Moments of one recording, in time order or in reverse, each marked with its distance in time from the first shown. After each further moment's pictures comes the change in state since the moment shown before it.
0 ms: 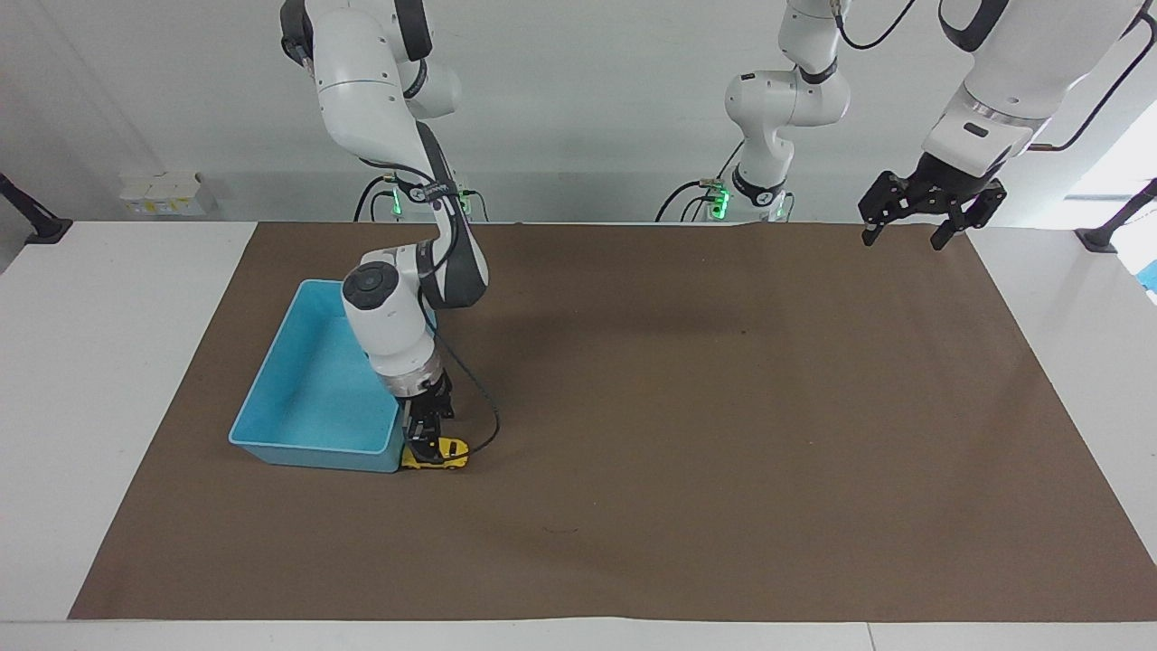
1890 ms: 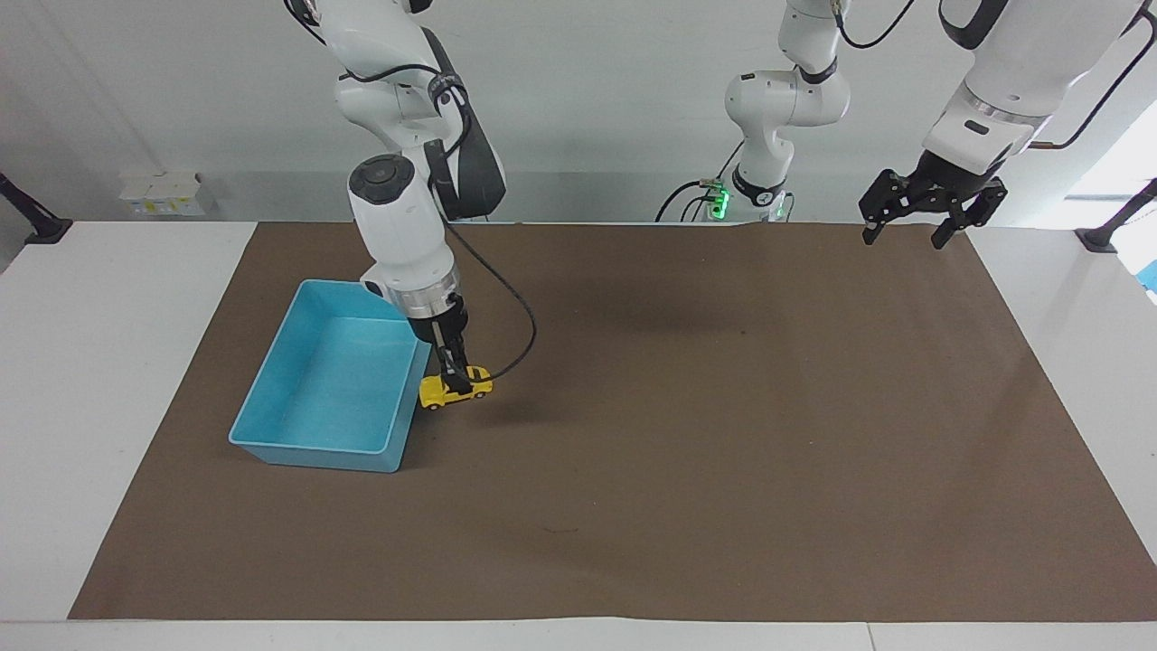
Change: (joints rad) left arm 0.000 -0.002 0.000 0.000 0.000 0.000 0.000; right arm 0.043 -0.236 0.038 0.052 -0.019 -0.323 -0.228
